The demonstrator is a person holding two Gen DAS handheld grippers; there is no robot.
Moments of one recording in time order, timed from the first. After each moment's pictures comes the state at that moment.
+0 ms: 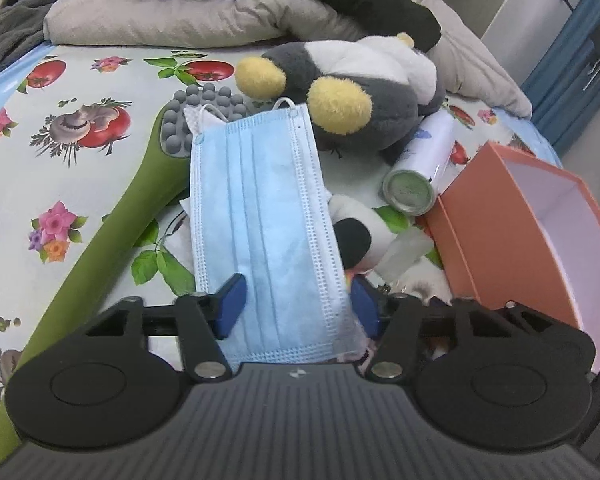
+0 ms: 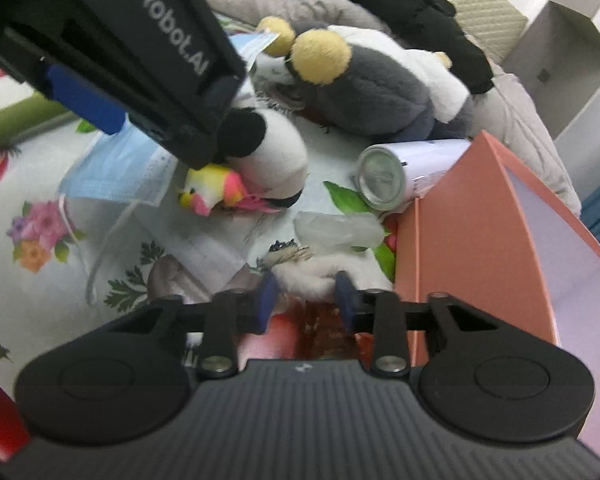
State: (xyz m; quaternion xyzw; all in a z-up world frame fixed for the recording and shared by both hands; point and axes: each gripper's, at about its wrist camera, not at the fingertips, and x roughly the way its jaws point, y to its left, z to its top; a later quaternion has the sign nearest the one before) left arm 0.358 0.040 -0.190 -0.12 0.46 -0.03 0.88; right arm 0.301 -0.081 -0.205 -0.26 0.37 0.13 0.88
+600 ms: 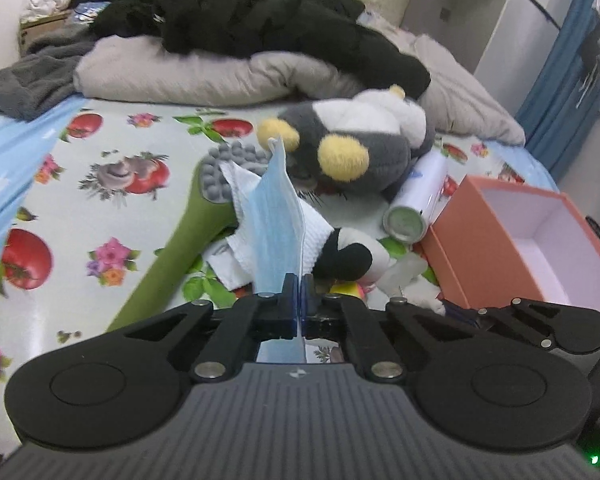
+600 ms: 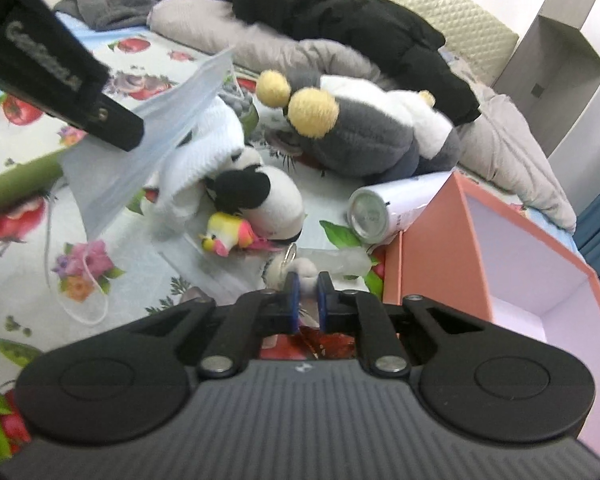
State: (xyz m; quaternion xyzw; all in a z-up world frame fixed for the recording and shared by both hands) left arm 0.299 0.058 -0.139 -0.11 0.39 -0.01 0.92; right arm 0.277 -0.083 -0.165 -0.24 0.34 0.15 0.90
